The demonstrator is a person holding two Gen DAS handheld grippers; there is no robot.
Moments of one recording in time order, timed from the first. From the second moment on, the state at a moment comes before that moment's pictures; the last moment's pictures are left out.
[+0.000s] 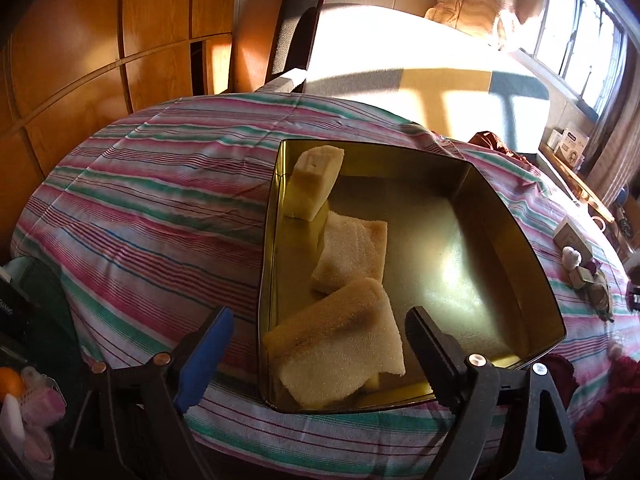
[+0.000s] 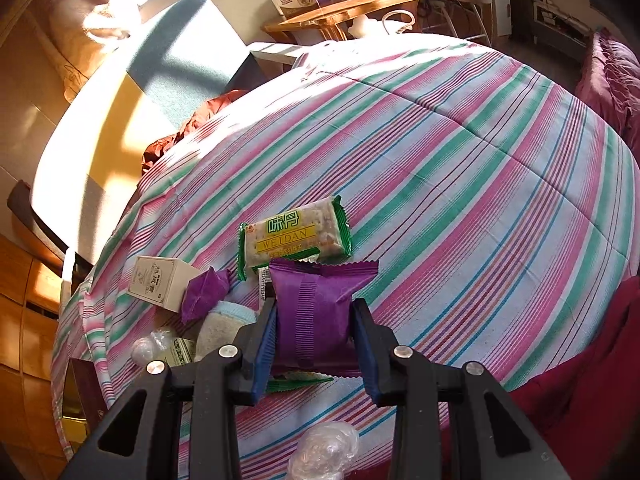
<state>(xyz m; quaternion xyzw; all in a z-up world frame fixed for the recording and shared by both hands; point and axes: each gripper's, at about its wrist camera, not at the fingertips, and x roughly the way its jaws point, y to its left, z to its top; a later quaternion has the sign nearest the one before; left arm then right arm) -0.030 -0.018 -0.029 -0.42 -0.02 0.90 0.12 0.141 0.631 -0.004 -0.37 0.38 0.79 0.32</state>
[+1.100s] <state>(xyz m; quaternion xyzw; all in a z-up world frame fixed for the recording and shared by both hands) -0.005 -0.059 0.004 -0.37 -0.08 0.92 0.06 -0.056 0.171 -0.033 -0.53 0.06 0.83 -0.15</state>
